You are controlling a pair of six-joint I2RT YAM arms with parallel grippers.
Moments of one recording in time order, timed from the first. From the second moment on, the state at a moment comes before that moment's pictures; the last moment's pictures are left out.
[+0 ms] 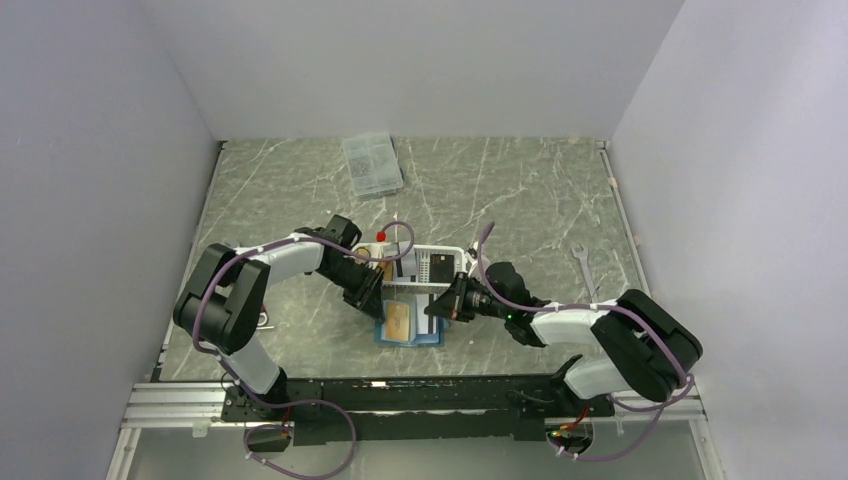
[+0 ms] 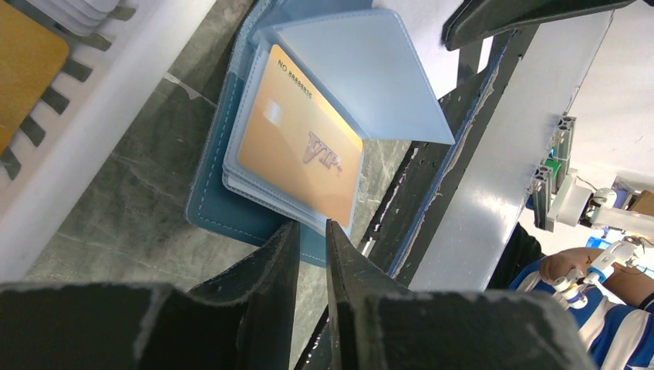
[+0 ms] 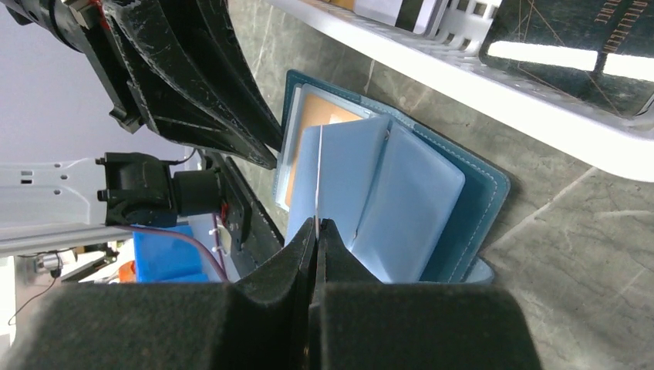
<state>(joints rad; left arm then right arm) -0.43 1.66 0.88 -0.62 0.85 0.17 0.71 1.36 0.30 0.64 -0.41 0.96</state>
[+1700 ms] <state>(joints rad) -0.48 1.70 0.92 -0.63 0.71 0.18 0.74 1.60 0.33 0.71 -0.48 0.96</state>
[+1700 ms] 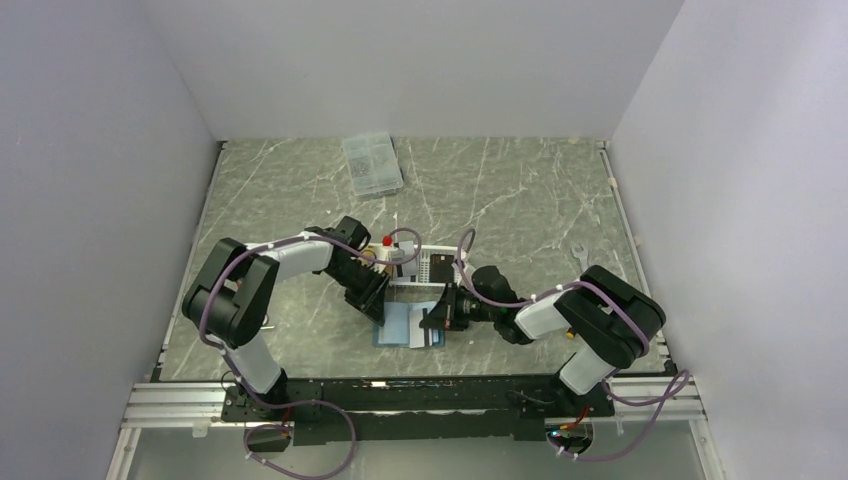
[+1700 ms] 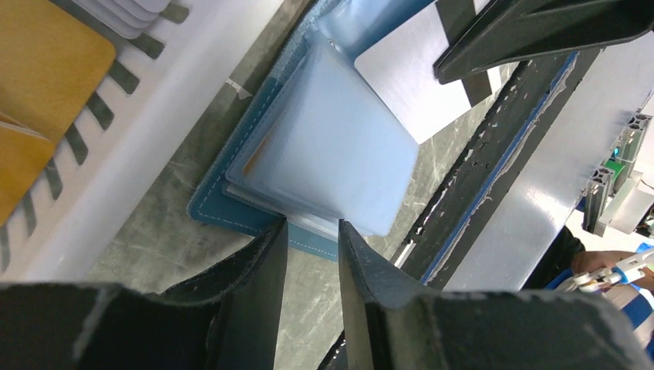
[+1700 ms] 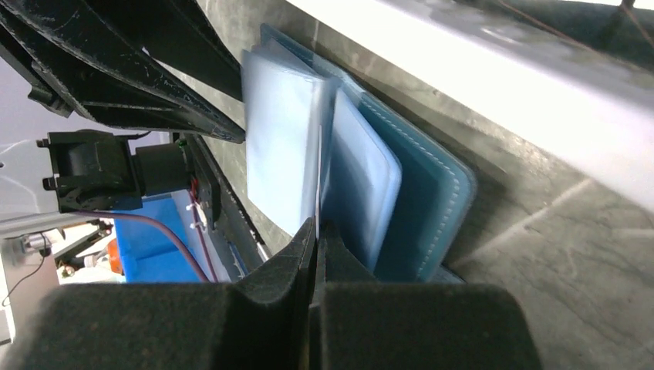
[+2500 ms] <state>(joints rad) -0.53 1.73 0.95 -0.66 0.62 0.17 0.70 1.72 0.34 0.85 -0.62 1.00</state>
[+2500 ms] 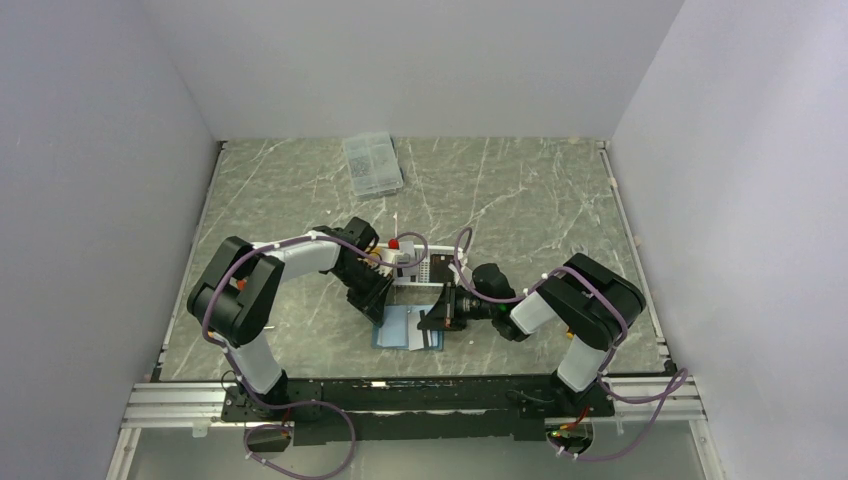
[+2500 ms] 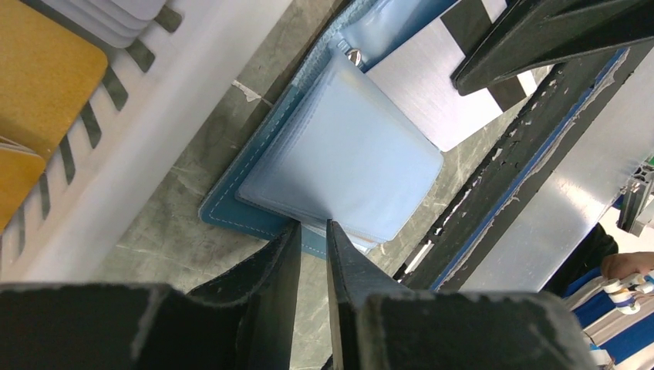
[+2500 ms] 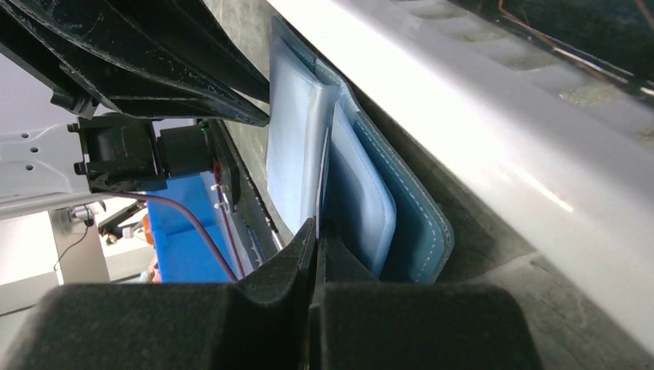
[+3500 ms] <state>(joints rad) -0.41 1.70 0.99 -0.77 0.70 0.23 0.72 1.73 0.40 0.80 -0.61 0.95</state>
